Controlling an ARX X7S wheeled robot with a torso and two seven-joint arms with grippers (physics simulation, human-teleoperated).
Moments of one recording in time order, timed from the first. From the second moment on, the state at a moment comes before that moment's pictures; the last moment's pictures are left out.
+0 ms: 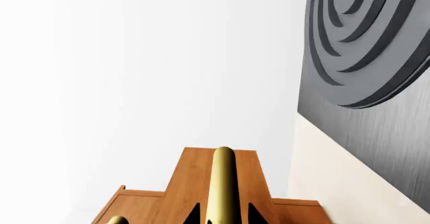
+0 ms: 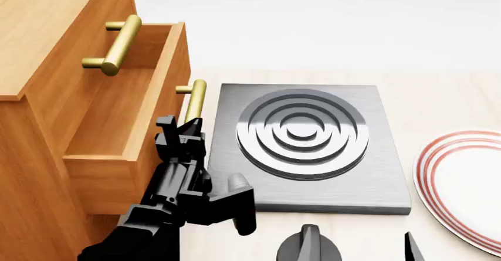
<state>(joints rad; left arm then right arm) -1.12 -0.04 1.57 -0.68 0.05 -0.70 -0.47 -0.23 0.37 -0.27 -0.71 0.13 0.01 0.46</state>
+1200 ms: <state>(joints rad) -1.14 0.00 1.58 -0.45 0.16 -0.72 -0.60 -0.22 0.38 -0.28 -0.70 0.14 0.00 0.47</state>
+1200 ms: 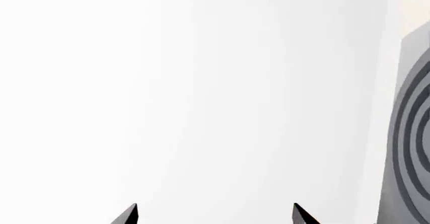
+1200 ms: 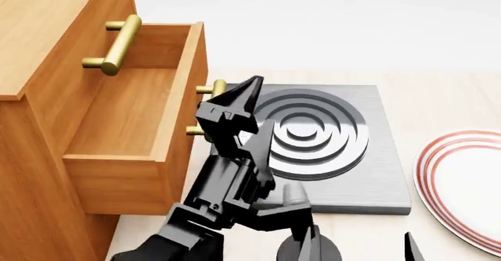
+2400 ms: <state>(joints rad) -1.46 -0.13 1.23 -0.41 -1.06 -0.46 -0.85 -0.21 0.40 -0.29 -0.71 0.15 0.02 0.49</state>
